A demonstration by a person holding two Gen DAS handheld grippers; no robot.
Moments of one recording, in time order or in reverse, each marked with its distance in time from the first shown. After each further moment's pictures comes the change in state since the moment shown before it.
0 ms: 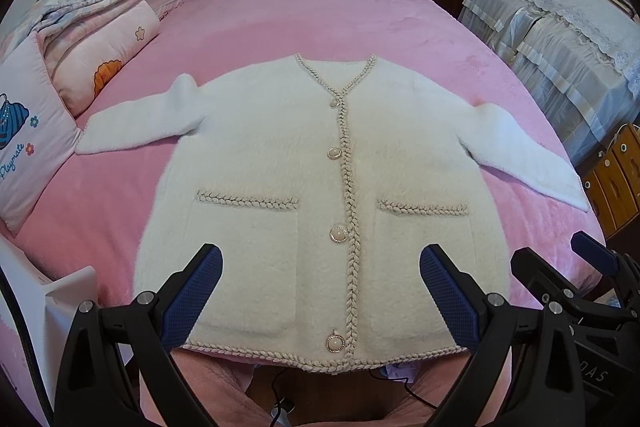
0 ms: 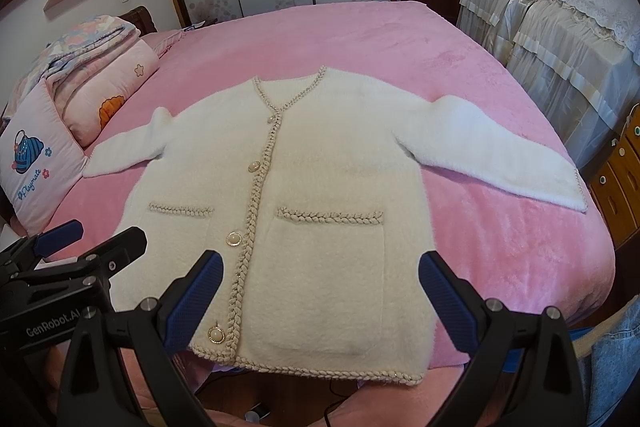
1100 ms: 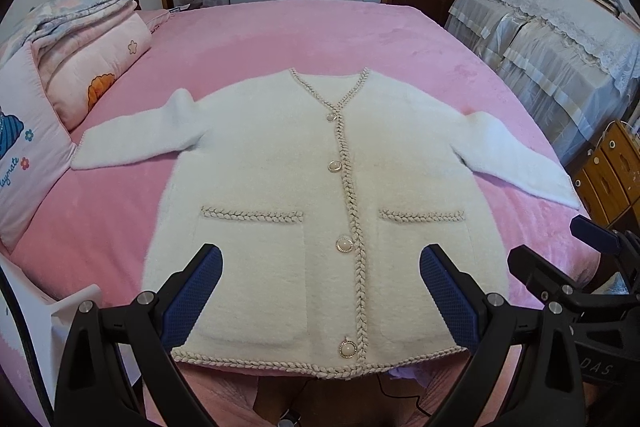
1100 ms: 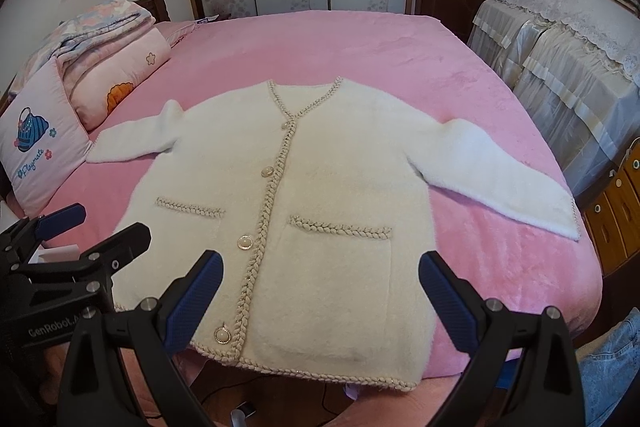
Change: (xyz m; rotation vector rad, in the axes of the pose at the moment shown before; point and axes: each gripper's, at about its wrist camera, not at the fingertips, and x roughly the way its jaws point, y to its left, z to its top) left arm -0.009 0.015 0.001 0.039 -0.049 -0.043; right arm -0.009 0.025 0.007 -0.090 -0.010 -0.022
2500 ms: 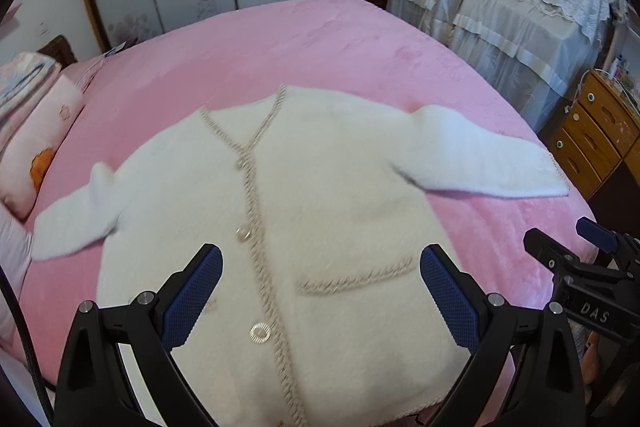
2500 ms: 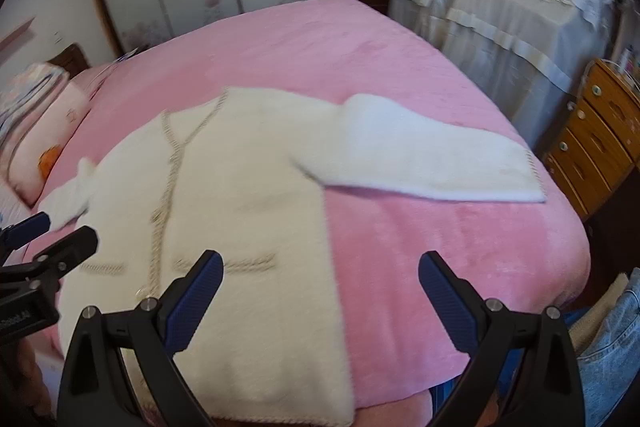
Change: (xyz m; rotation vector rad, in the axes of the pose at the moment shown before) left arm 0.071 -0.124 0.078 0.230 0.006 -0.081; right arm 0.050 -0.153 0.015 0.306 0.002 -0.169
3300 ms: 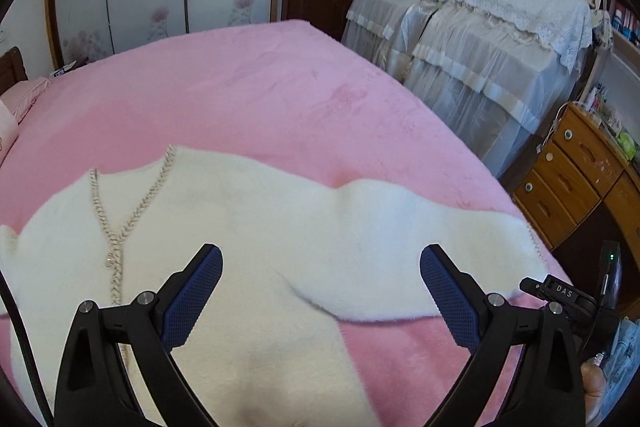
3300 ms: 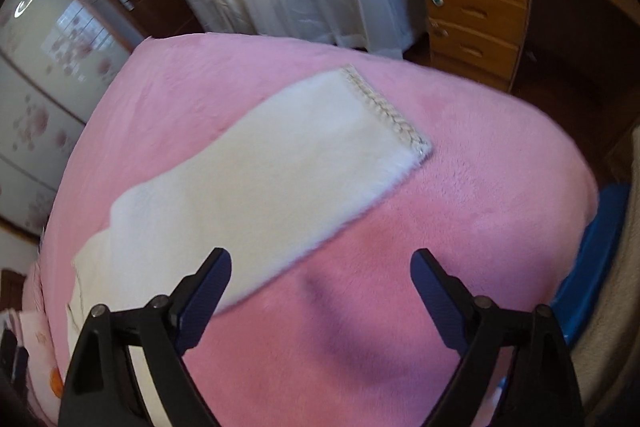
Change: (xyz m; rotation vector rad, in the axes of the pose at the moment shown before) left arm 0.137 -0.102 0.109 -0.007 -0.091 -0.156; right arm 0.150 -0.252 0.013 0.745 0.107 -0.108
